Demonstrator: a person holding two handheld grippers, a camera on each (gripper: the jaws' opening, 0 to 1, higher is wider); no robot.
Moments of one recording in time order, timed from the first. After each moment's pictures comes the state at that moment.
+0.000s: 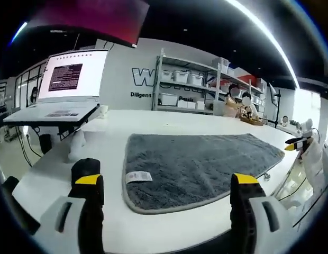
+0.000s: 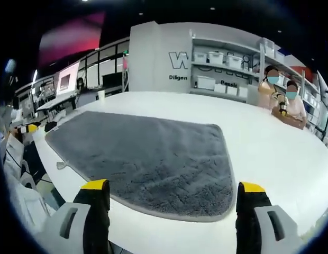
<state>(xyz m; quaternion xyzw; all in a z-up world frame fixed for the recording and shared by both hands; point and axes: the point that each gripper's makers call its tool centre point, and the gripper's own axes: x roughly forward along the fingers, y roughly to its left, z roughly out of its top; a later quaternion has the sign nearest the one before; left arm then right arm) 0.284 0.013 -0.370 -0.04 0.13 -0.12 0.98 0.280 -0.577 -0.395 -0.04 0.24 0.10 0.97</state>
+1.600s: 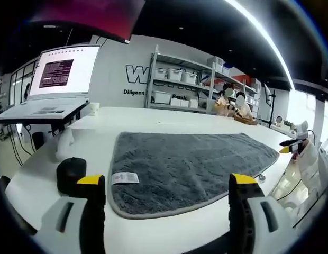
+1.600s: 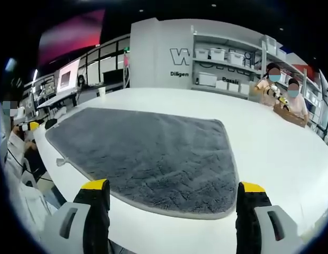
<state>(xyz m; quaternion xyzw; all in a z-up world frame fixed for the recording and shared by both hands) 0.292 -0.008 -0.375 -0.05 0.14 -0.15 0.98 0.281 -0.575 -0.404 -0.04 0.25 0.11 0.96</state>
